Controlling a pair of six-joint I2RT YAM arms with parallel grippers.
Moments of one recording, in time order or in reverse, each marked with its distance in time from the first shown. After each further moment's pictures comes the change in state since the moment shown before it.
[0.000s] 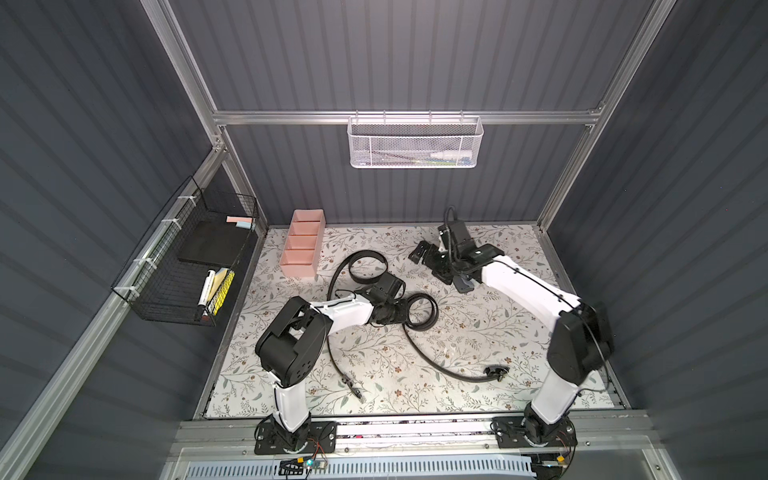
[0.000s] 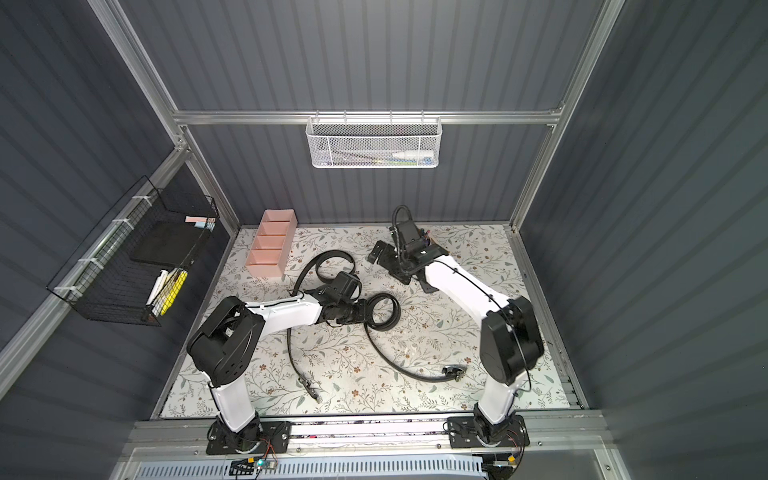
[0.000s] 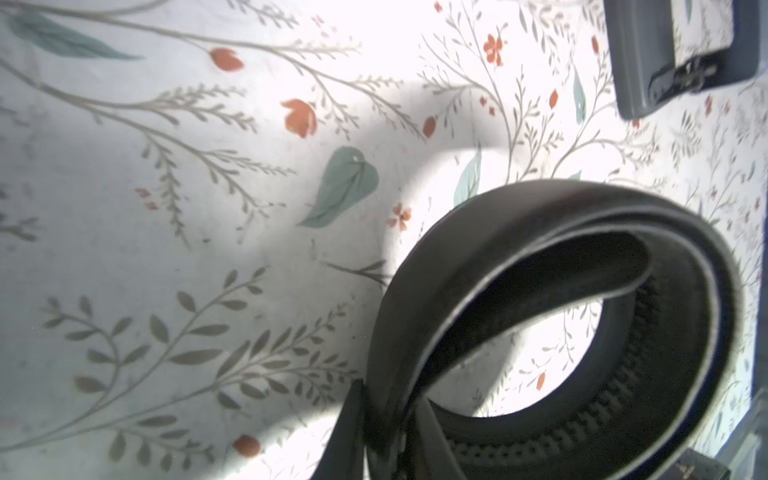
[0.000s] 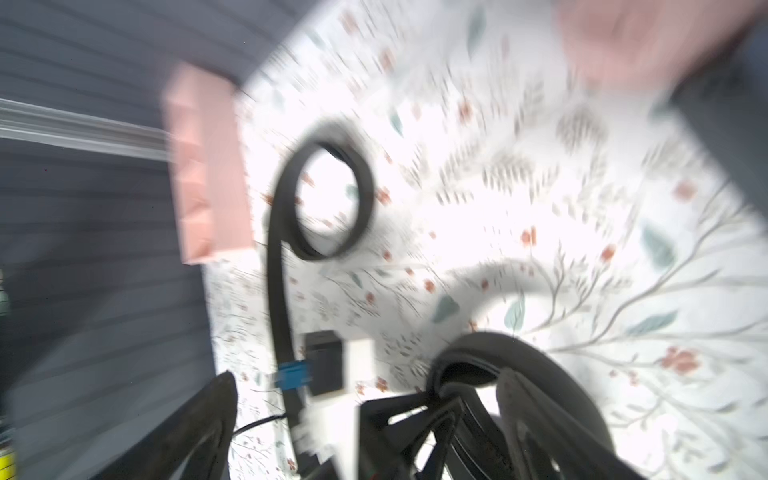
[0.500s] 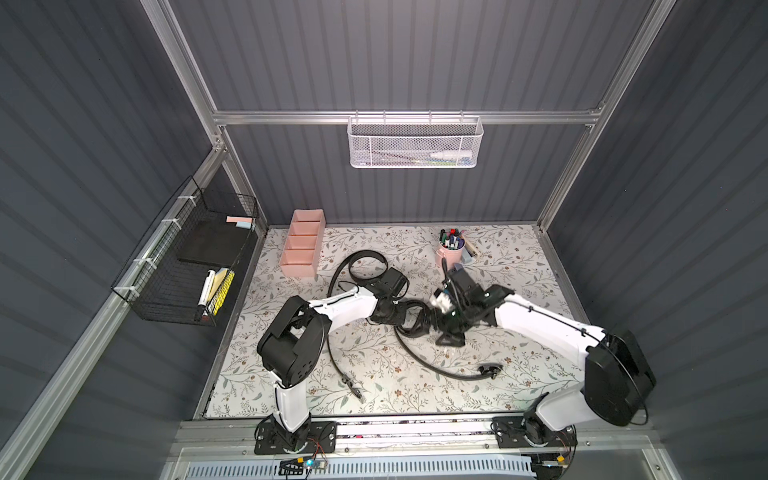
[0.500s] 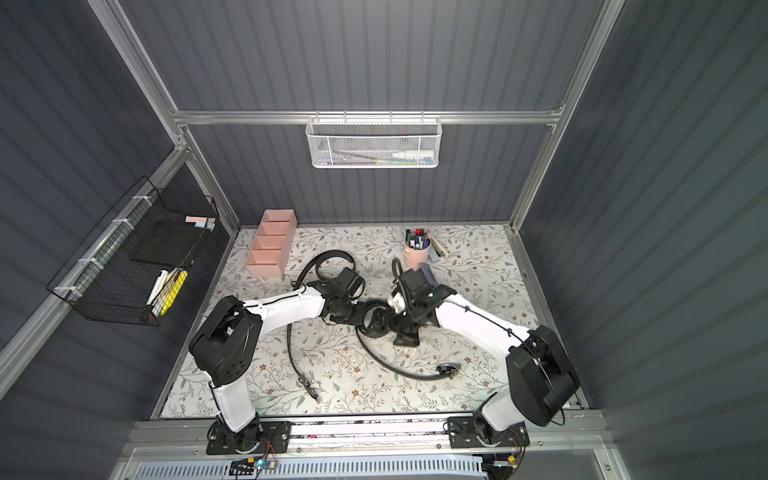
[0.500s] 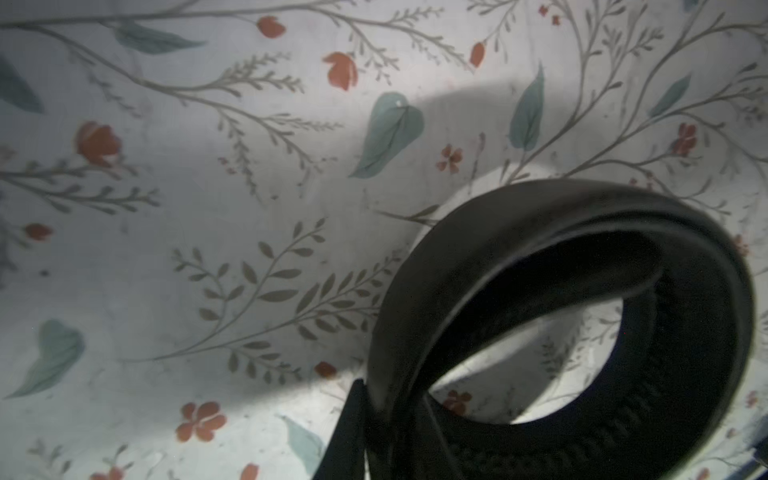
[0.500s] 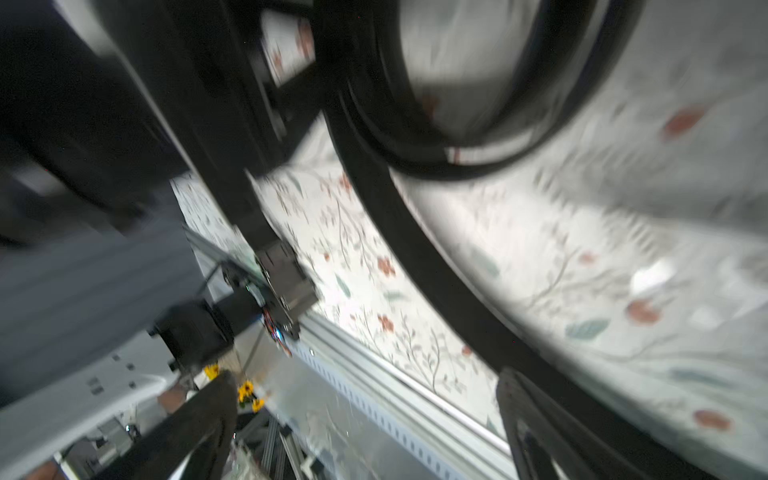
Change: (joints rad) left arm -0.006 0.003 0.116 -0.297 -0.146 0.179; right arm 0.200 -0.261 -0.530 -0.180 -0.391 -0.083
